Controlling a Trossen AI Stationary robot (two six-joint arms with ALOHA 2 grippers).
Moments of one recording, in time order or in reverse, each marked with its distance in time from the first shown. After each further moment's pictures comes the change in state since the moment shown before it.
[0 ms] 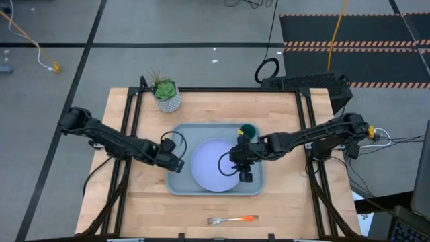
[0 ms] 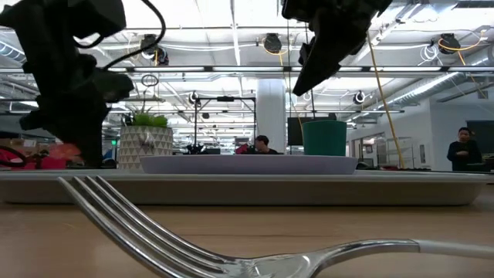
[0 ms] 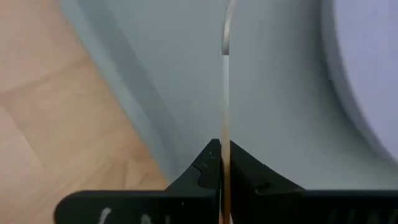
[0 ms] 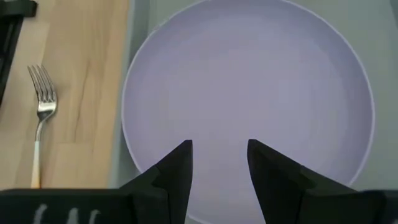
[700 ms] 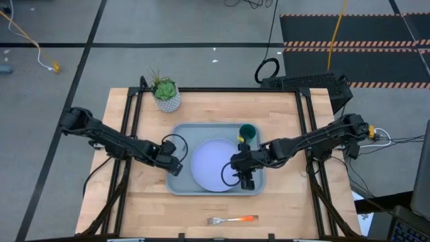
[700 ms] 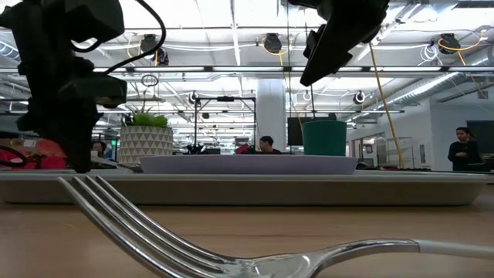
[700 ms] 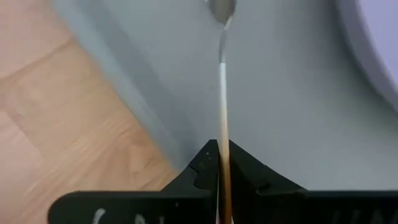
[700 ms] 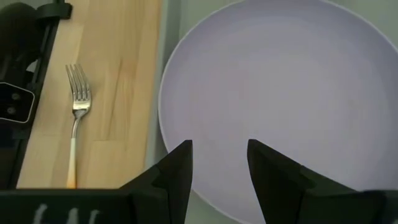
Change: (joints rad) left arm -0.006 0.013 0.000 -0.024 0.063 0.077; right arm 0.079 0.000 0.000 0.022 0.004 0.066
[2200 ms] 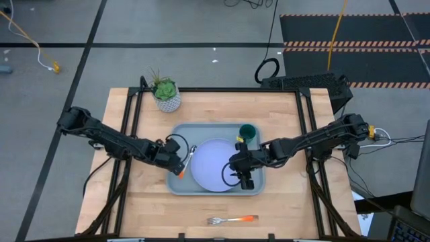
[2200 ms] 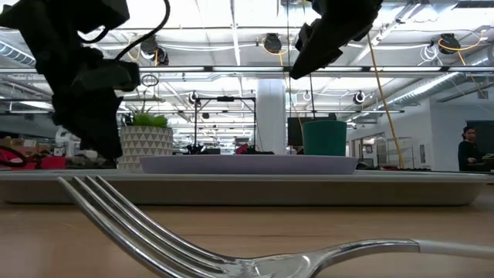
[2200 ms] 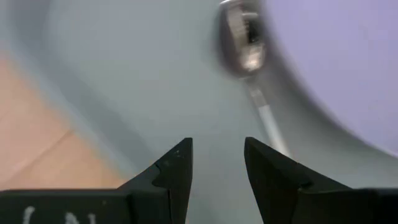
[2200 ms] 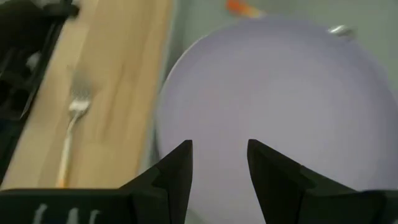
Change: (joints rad) left arm 0.007 -0.023 0.000 0.103 -0.142 0.242; right arm -0.001 0.000 0.001 0.044 0.011 -0.094
